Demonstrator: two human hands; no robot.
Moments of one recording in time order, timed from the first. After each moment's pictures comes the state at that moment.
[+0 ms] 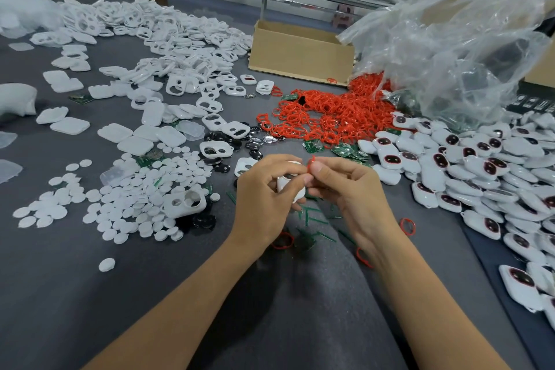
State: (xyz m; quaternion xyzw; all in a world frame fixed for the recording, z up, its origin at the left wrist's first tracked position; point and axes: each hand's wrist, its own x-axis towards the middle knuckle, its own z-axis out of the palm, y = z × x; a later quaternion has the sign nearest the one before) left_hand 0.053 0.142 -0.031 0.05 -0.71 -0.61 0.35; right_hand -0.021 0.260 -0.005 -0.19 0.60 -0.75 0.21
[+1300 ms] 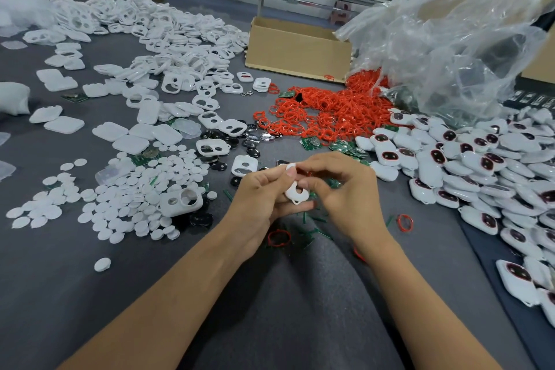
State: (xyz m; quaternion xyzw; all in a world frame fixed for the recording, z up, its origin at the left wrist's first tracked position) left_hand 0.054 0.140 -0.029 0.09 -0.50 -0.86 0.11; right_hand -0.019 0.258 -0.010 -0.38 0.75 -0.53 -0.08
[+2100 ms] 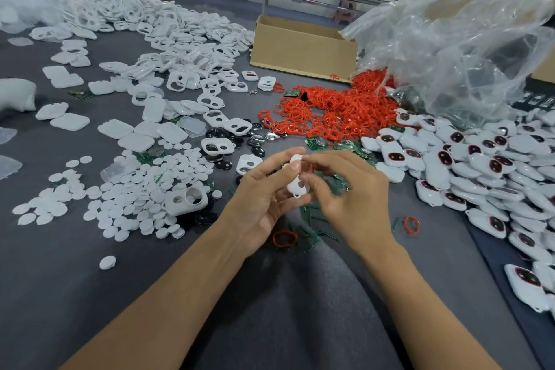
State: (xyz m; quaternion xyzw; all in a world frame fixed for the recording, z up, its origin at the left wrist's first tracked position) left_hand 0.057 0.133 -0.021 0.07 -0.41 -0.90 0.10; right_hand -0.009 0.257 -0.008 -0.44 0.75 -0.43 -0.25
